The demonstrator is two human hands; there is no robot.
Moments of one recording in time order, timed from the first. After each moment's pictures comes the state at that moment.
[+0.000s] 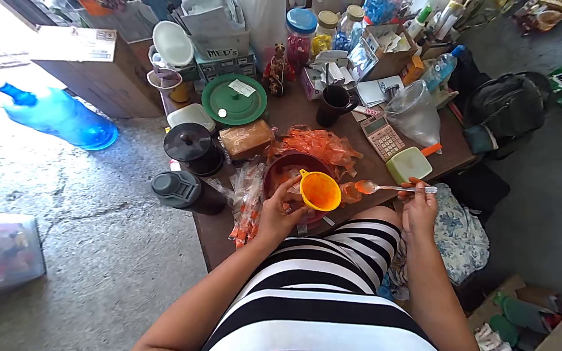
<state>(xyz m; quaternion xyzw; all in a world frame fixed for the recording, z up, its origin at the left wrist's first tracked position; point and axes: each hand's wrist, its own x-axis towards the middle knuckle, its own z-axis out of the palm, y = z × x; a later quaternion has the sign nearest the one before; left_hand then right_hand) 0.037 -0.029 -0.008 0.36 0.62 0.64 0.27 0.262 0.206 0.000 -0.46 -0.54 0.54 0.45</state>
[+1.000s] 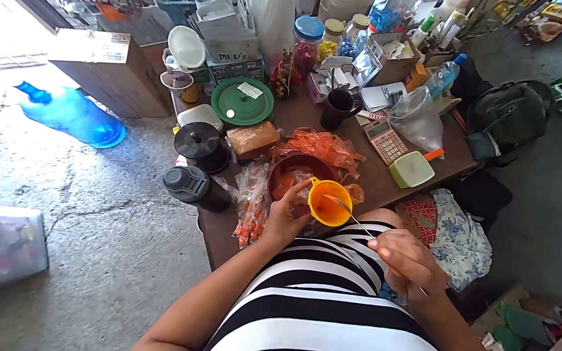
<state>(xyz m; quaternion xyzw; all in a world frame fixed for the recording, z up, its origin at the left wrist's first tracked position) 0.043 -0.034 -0.006 0.42 0.57 0.66 0.26 0.243 0.092 0.096 0.04 -0.90 0.19 0.40</state>
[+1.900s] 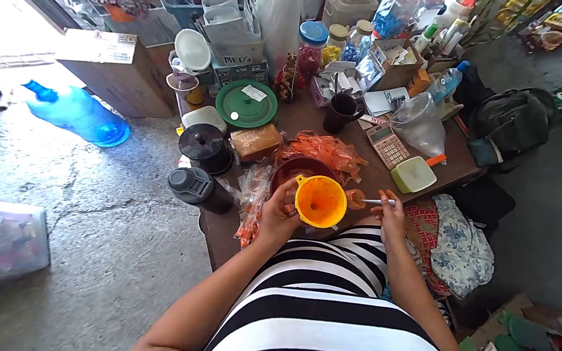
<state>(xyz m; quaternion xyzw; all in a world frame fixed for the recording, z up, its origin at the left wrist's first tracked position) 0.037 -0.039 0.009 0.36 0.54 0.73 0.21 0.240 0.174 -0.043 -0.52 -0.55 0.57 0.32</state>
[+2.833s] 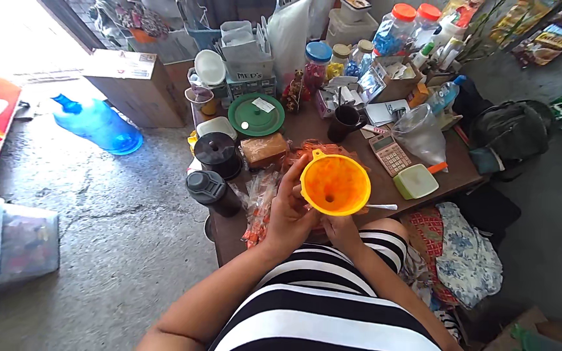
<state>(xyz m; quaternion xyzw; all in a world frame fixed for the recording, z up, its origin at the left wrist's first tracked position) 0.040 -0.033 0.072 0.42 0.45 0.77 0.19 0.165 0.079 0.000 -0.12 -0.92 0.27 0.26</state>
